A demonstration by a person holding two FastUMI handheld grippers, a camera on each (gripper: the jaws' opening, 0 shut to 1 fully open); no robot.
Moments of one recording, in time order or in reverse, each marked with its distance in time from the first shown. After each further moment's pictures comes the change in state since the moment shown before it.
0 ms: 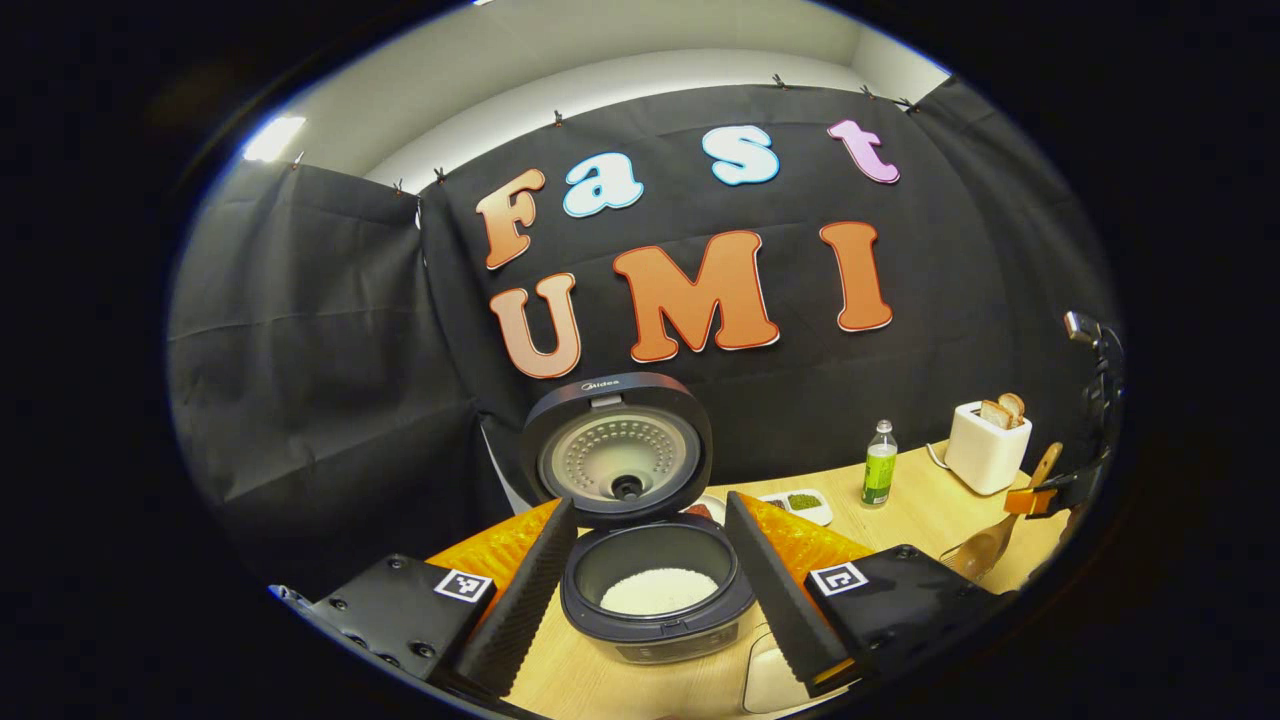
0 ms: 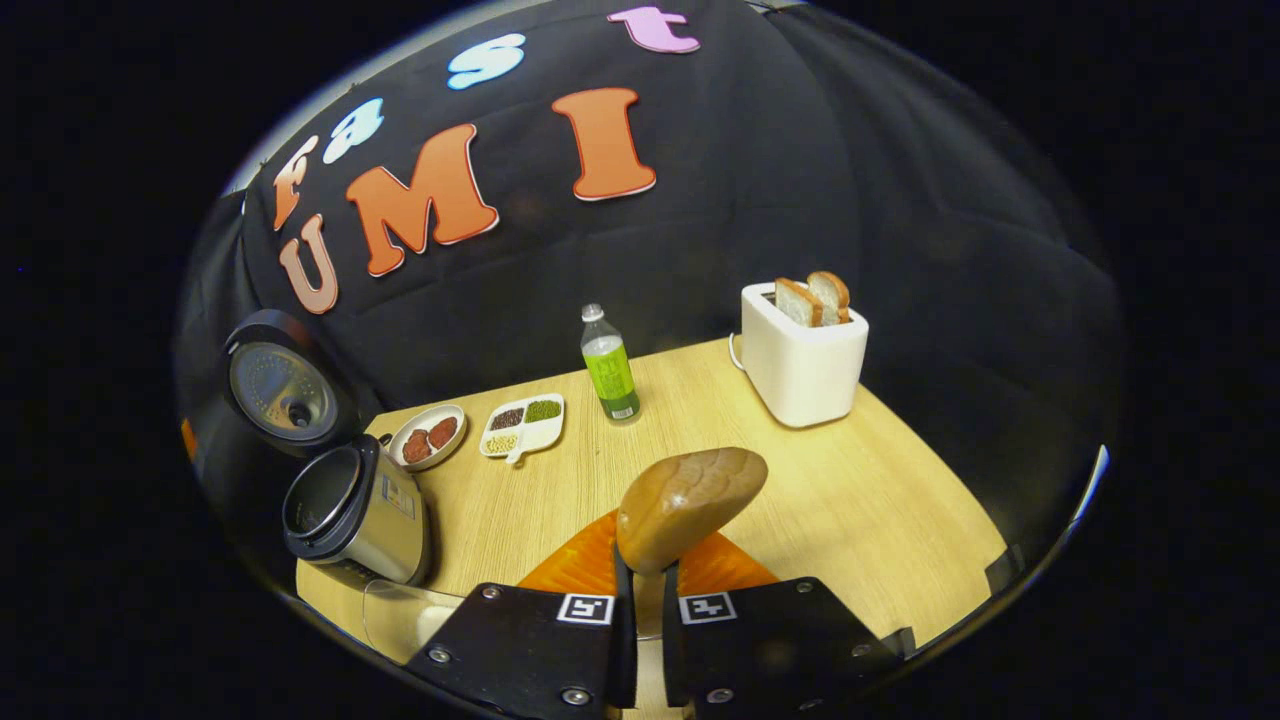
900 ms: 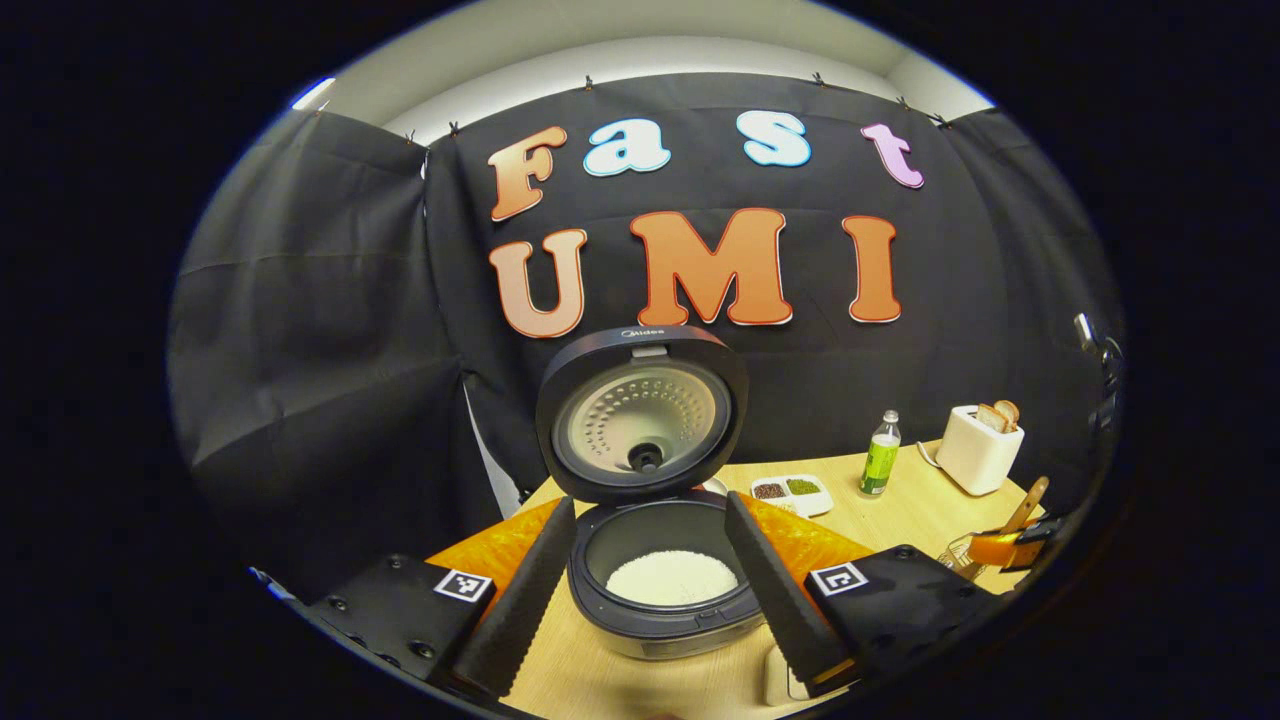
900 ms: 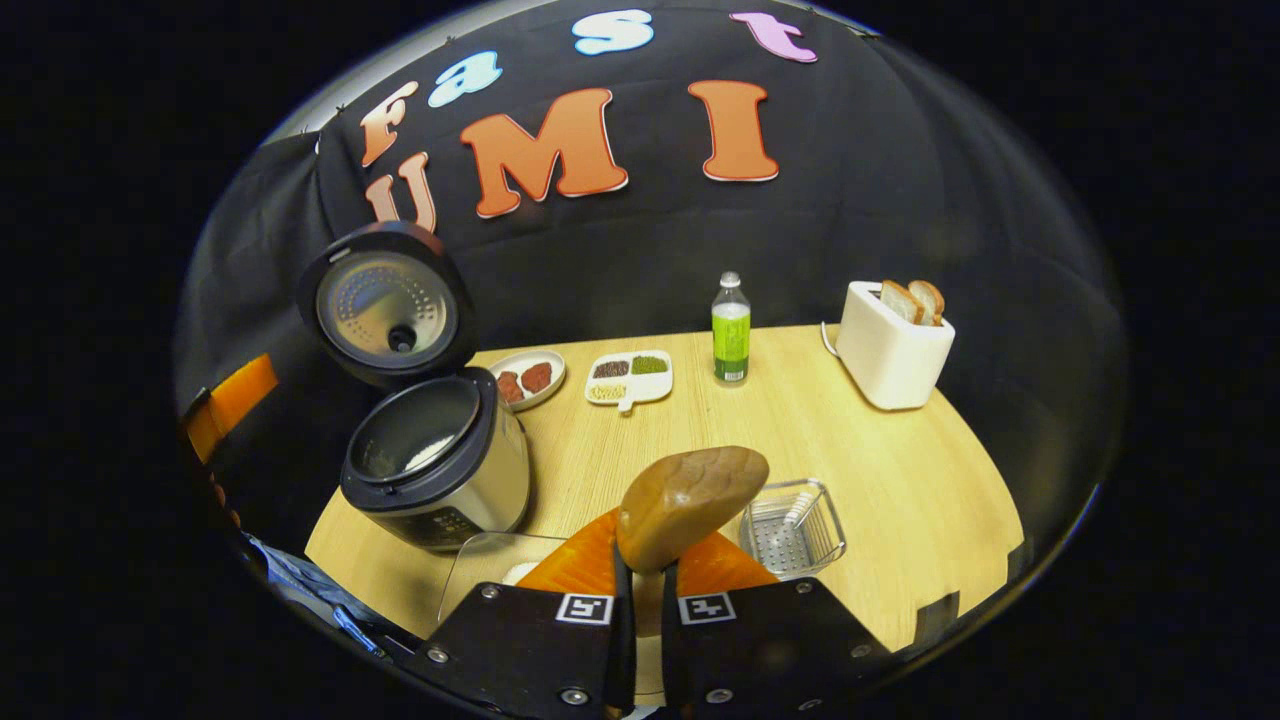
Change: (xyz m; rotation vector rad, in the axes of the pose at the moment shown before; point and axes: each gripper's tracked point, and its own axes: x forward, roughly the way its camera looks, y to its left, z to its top) left arm 0.031 0.048 -0.051 -0.095 0.089 -0.071; right arm -0.038 0.119 -0.070 -0.139 0.120 0.128
